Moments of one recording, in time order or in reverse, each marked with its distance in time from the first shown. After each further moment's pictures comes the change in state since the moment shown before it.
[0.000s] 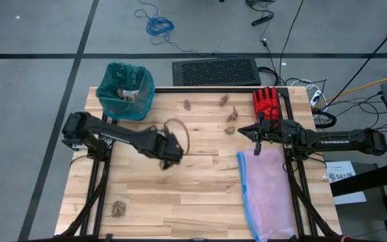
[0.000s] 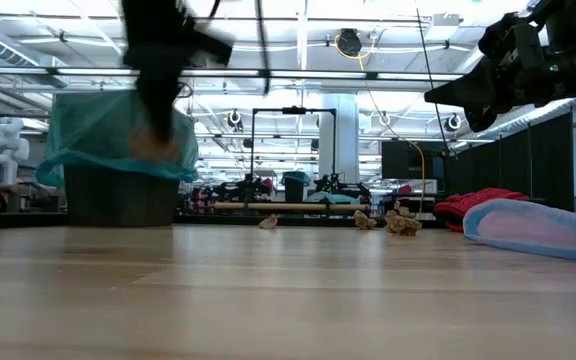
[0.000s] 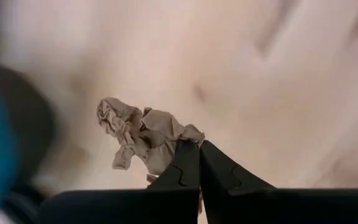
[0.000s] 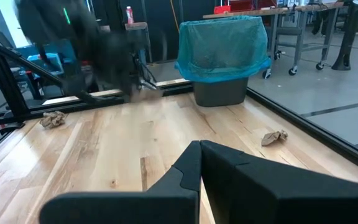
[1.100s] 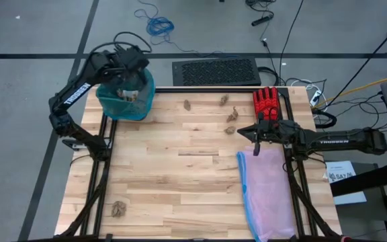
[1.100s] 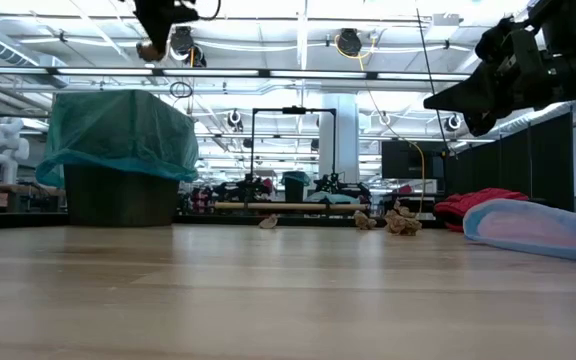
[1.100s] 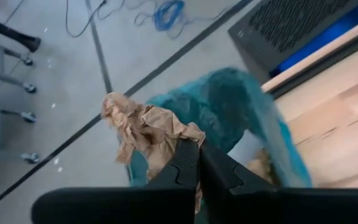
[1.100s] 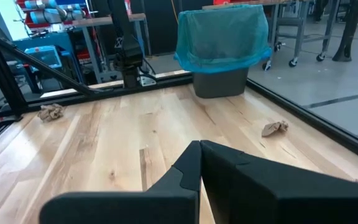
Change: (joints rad) left arm 0.776 -0.177 0.531 -0.293 -0.263 0.422; right arm 0.000 0.028 0.000 -0.008 0.000 0.008
